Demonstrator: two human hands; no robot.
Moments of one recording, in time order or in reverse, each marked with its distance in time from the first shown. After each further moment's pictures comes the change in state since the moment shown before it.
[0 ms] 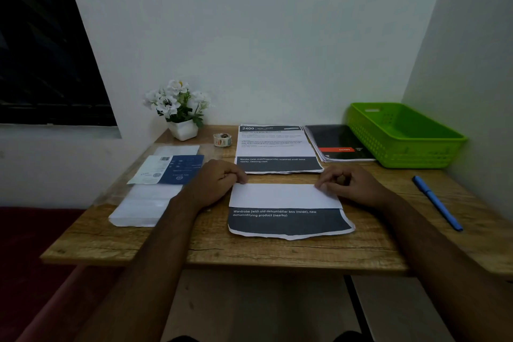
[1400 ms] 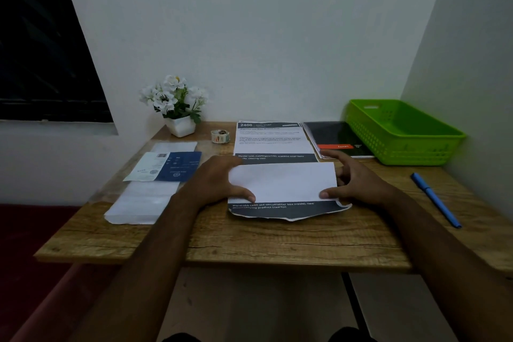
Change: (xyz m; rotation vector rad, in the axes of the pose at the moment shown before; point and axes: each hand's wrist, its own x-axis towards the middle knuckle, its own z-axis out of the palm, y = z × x) left_hand 0.004 0.000 0.007 0.129 0.028 0.032; right_hand -0.005 -0.007 -0.004 0.148 -0.047 0.216
